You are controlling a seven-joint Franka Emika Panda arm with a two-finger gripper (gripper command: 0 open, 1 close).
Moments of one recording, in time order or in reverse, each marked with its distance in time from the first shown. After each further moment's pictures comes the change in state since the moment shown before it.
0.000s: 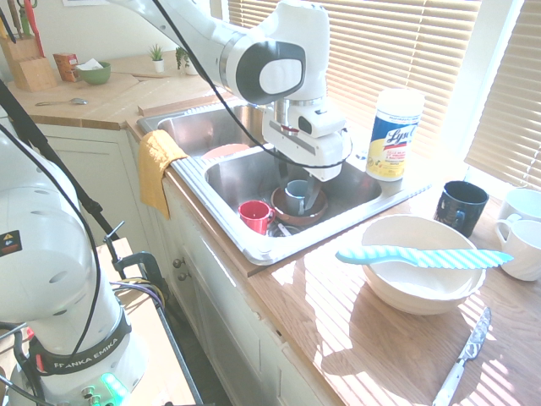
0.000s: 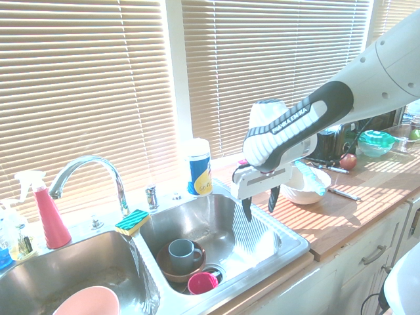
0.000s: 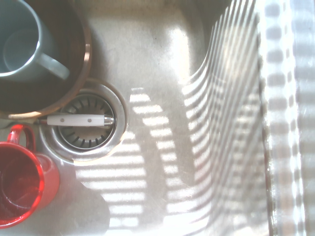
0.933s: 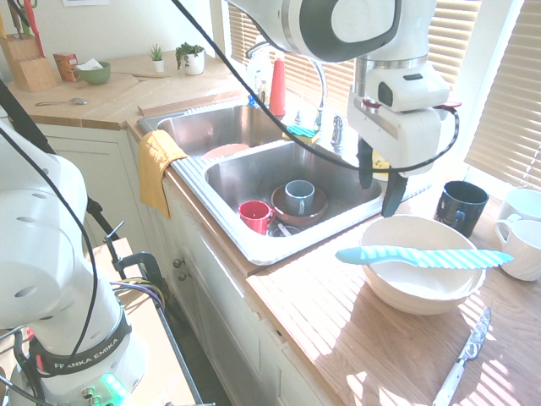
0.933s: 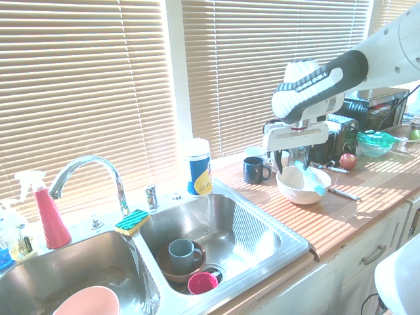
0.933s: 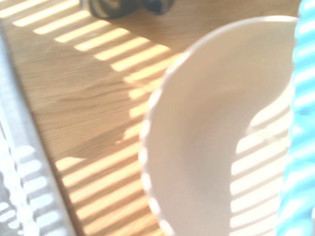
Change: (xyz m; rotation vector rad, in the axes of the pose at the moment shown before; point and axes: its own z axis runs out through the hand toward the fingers) arm 0.138 0.110 -0.086 -0.028 0.101 0.443
